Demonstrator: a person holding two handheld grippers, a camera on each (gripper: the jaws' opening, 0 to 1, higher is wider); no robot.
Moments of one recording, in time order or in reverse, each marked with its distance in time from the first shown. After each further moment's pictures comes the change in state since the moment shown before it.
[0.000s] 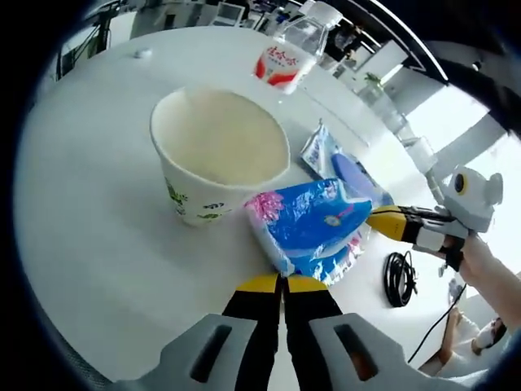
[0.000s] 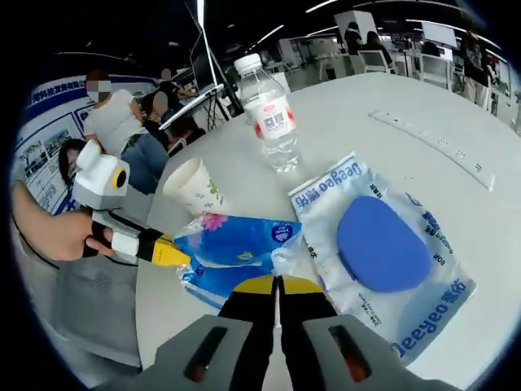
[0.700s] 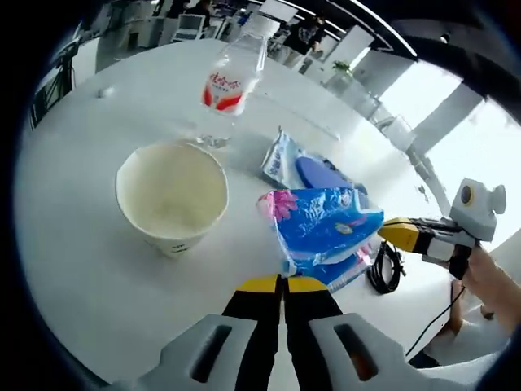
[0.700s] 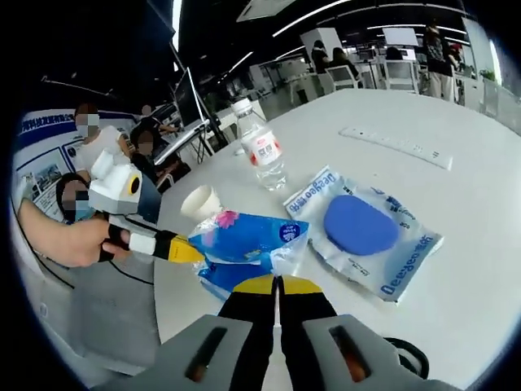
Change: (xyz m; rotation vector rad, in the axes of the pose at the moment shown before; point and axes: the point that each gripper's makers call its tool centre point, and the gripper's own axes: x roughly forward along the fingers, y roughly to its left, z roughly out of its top) left arm -0.014 -0.038 0.018 0.198 0.014 -0.090; right arm -0.061 0.012 -0.008 0.129 -0.155 -0.107
